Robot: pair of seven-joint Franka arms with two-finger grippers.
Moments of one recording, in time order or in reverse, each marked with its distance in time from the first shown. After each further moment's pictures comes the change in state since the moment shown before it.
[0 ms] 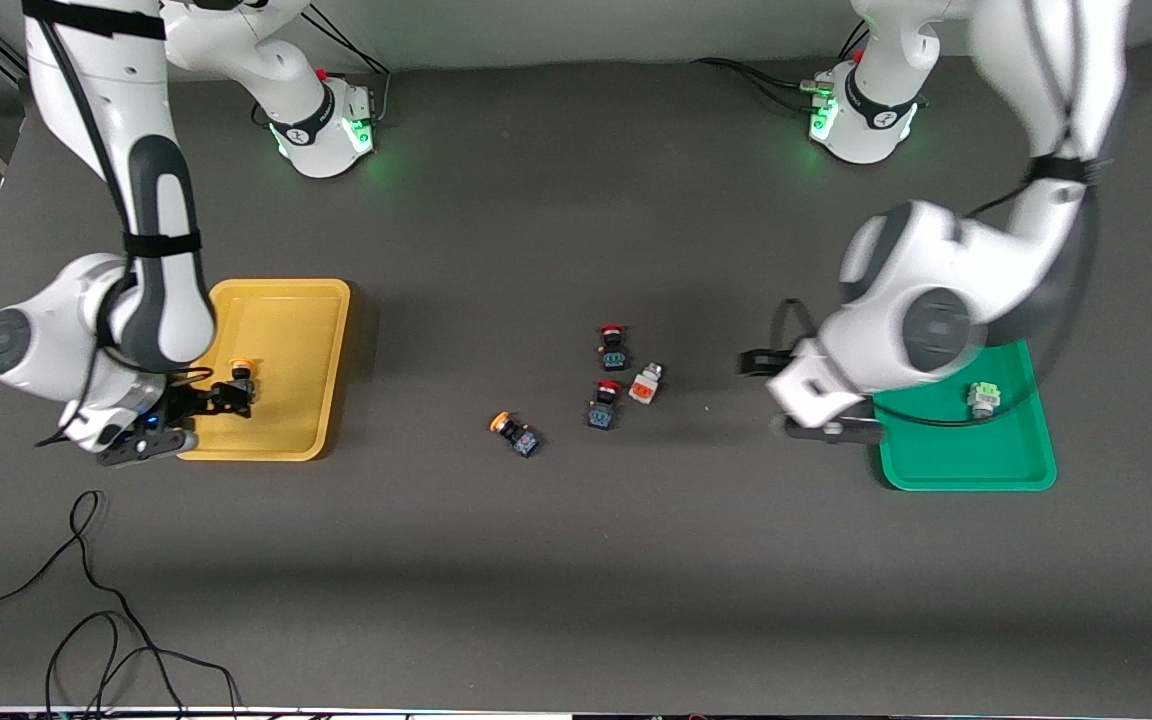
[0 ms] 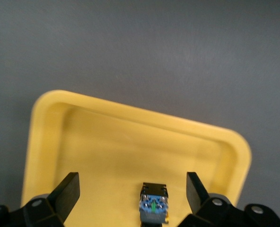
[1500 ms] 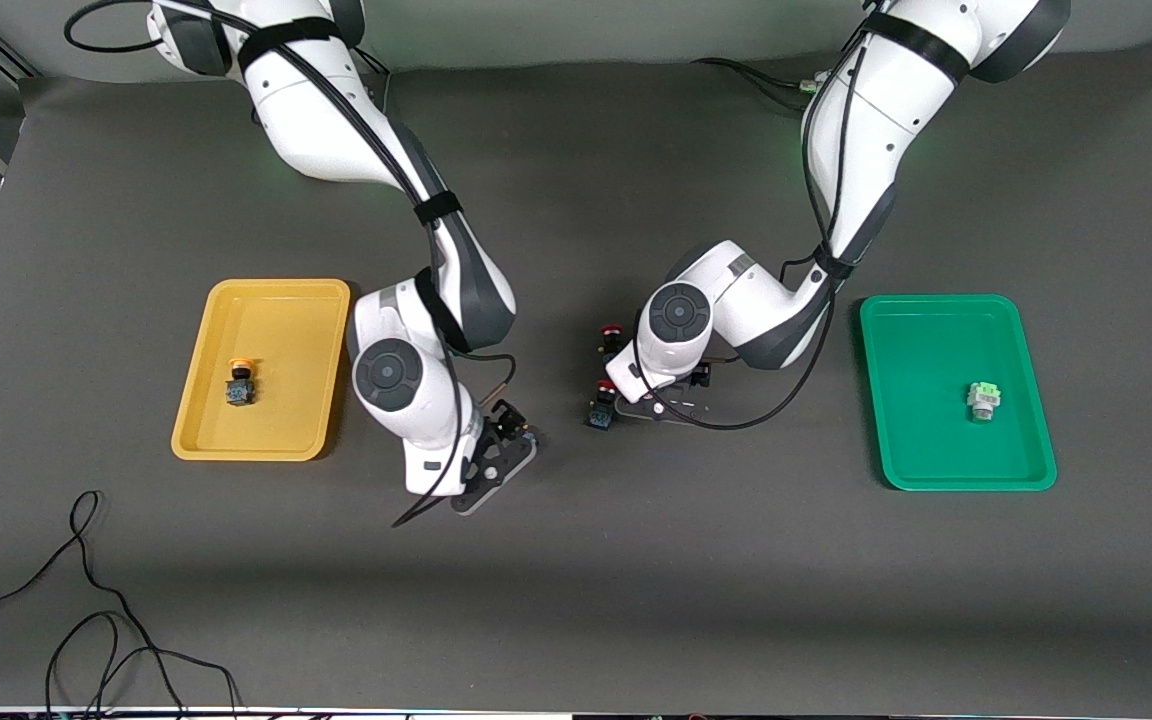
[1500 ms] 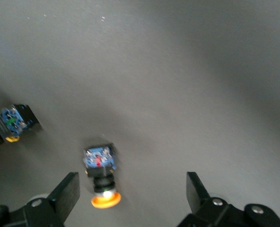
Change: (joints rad) left arm -0.252 0.283 0.015 -0.033 0.286 0.331 -0.252; right arm 0.113 0.312 0.466 0.608 -0.118 -0.018 0.253
